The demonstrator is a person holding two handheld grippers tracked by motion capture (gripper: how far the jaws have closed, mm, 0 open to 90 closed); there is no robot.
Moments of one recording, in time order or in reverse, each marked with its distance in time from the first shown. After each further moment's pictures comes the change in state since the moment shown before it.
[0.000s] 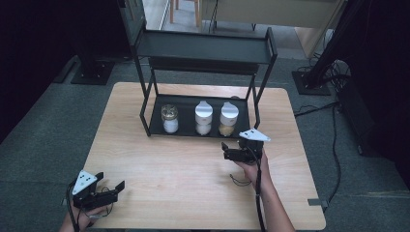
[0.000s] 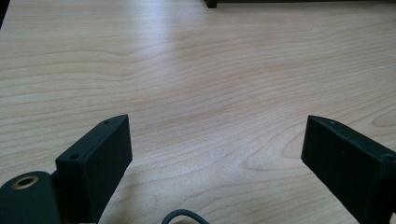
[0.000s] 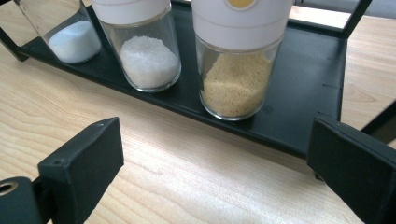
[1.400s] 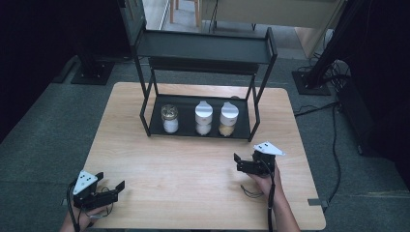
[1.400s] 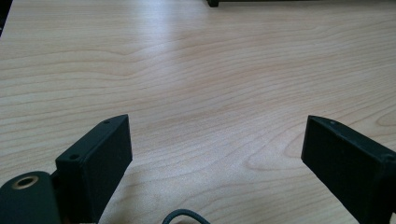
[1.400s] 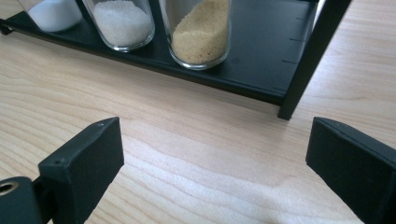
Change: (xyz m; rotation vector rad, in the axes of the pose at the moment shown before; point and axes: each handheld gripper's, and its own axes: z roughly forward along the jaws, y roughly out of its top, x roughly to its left) left arm -0.001 0.000 0.000 0.004 0.010 0.004; right arm -0.027 -0.043 -0.023 -0.005 -0.011 0.023
